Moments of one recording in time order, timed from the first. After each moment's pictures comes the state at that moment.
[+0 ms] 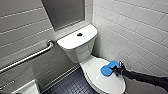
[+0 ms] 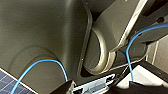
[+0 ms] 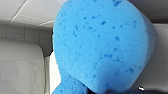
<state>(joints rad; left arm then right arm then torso) 1.47 2.75 -2.09 0.29 0.17 -0.26 -0.45 2.56 -2.08 0.07 0.07 0.88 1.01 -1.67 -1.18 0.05</state>
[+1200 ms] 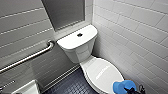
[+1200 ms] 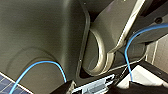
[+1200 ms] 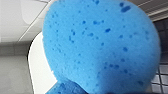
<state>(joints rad) 1.47 2.76 -2.10 0.29 0.17 -0.26 -0.83 2.23 -1.73 0.07 0.42 0.93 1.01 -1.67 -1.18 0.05</state>
